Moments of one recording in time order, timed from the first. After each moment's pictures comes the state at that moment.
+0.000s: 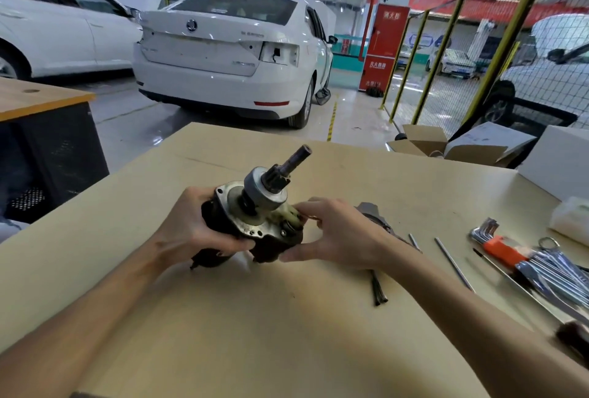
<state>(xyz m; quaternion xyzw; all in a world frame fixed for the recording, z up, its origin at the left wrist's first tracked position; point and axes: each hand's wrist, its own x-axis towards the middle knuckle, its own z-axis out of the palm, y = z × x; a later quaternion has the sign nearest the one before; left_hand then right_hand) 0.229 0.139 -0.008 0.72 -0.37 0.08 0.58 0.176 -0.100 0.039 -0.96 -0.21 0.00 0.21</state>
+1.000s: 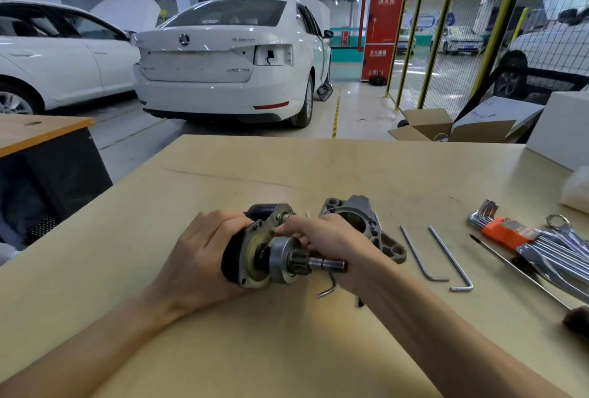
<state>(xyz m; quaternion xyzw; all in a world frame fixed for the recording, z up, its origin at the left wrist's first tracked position) 0.207 0.095 -0.032 0.77 -0.44 0.43 0.18 0.165 -0.106 0.020 -0.69 0.09 0.12 0.70</state>
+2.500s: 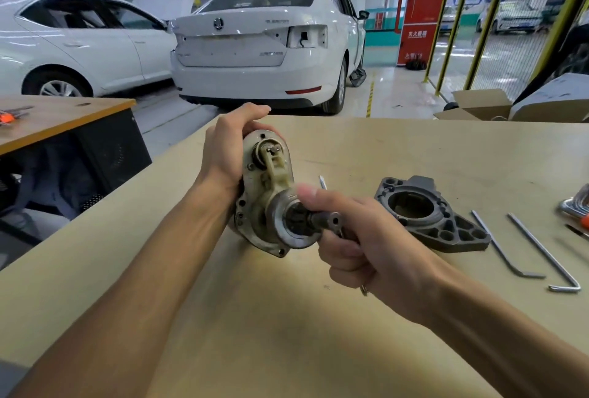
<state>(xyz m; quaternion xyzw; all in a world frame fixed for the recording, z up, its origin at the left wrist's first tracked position) 0.242 0.080 0.048 0.64 -0.01 0.07 0.76 0.139 -0.077 0.019 -0.64 -0.12 0.16 0.74</state>
